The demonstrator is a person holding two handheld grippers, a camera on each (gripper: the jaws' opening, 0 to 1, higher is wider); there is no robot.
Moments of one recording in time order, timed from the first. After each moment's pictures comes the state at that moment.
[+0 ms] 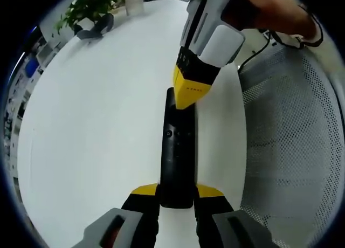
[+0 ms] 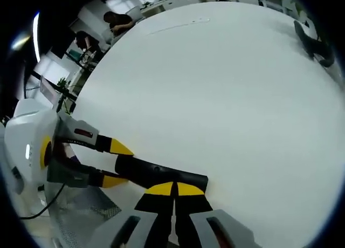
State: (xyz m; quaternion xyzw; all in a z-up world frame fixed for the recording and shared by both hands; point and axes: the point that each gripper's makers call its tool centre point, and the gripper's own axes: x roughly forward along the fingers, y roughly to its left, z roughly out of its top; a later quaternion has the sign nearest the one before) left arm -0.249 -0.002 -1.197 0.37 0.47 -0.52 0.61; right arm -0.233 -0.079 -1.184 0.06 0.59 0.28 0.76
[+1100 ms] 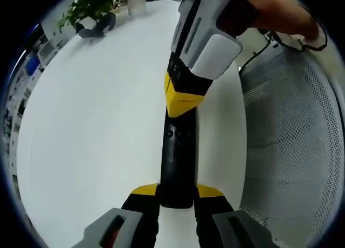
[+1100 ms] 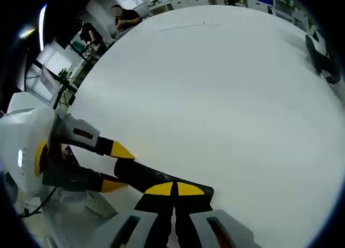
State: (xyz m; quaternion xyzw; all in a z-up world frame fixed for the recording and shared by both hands) left arm -0.249 -0.002 -1.196 0.37 0.47 -0.52 0.61; right arm -0.221 -0.068 -1.188 0.01 0.58 0.29 0.76
